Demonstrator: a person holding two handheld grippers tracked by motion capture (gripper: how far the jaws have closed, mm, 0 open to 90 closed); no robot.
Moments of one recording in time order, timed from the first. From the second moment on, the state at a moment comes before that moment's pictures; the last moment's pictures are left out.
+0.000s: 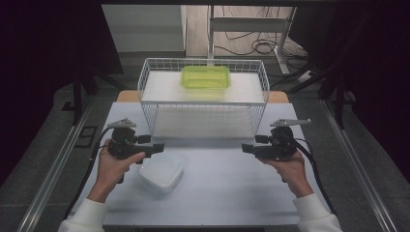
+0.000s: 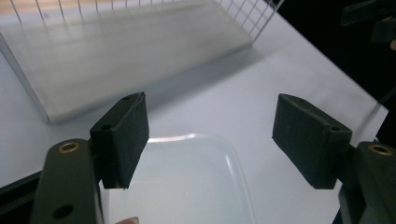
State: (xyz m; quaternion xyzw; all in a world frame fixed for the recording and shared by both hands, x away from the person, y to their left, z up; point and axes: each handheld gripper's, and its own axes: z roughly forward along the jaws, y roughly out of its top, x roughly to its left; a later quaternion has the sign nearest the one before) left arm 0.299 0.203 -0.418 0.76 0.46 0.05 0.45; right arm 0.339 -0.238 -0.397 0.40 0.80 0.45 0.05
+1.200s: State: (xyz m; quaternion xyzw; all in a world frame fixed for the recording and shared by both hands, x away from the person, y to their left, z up) left arm 0.296 0.210 -0.458 0.77 0.48 0.05 0.41; right arm 0.320 -0.241 -0.451 0.42 0.82 0.38 0.04
